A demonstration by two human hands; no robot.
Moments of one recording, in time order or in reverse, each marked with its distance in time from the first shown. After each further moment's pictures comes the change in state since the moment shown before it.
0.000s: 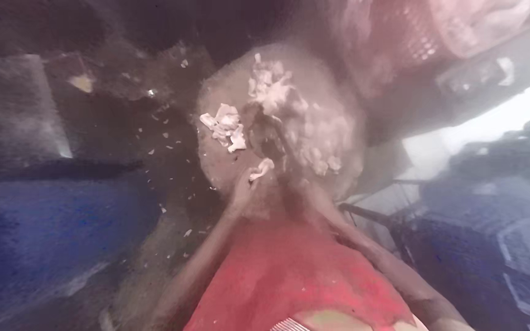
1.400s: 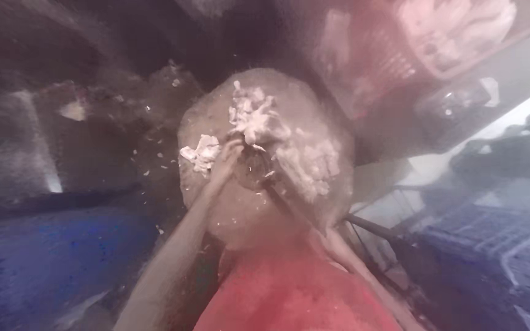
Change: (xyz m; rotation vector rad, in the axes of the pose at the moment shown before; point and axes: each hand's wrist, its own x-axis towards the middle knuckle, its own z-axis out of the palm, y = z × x) left_hand 0.167 0.052 -0.040 -0.182 -0.056 -0.073; right_hand -0.029 0.086 -0.039 -0.010 -0.164 0.183
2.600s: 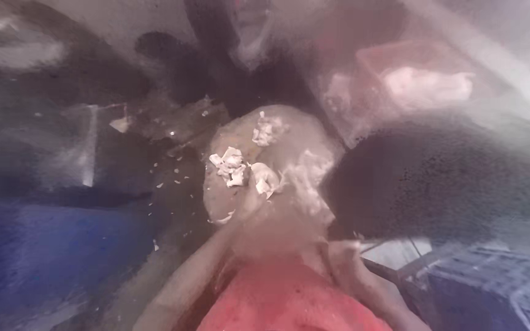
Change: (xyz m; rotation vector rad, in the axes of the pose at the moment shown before) left_hand -0.092 -0.002 0.052 0.546 0.101 -0.246; right_hand -0.099 -0.121 -0.023 0.956 0.099 -0.854
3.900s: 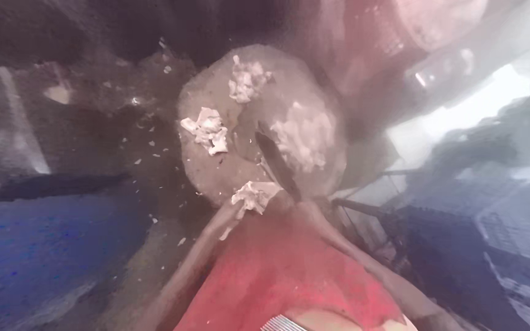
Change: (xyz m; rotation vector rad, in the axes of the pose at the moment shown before) left_hand -0.096 -0.119 0.036 -0.659 -0.501 -0.279; right_hand -0.033 0.119 -0.024 -0.675 -0.087 0.379
